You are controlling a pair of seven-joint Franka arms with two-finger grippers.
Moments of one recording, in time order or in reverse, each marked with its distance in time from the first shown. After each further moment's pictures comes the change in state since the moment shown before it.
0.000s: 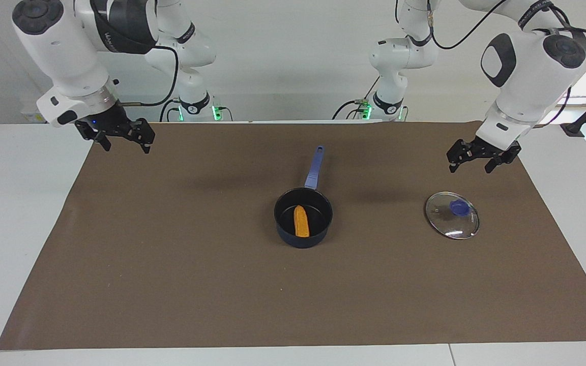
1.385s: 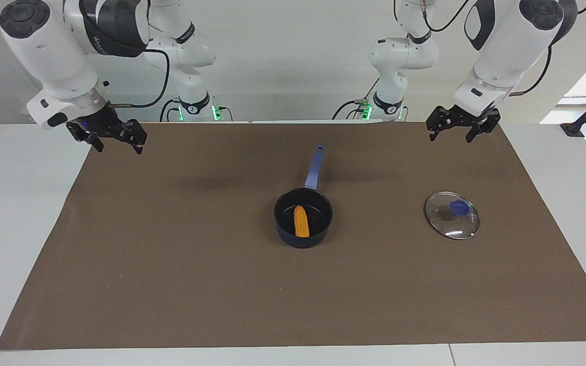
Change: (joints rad) left arm -0.088 -0.099 -0.005 0.003 -0.017 -0.169 -0.063; right arm -0.069 0.000 0.052 -0.009 0.000 0.002 -0.015
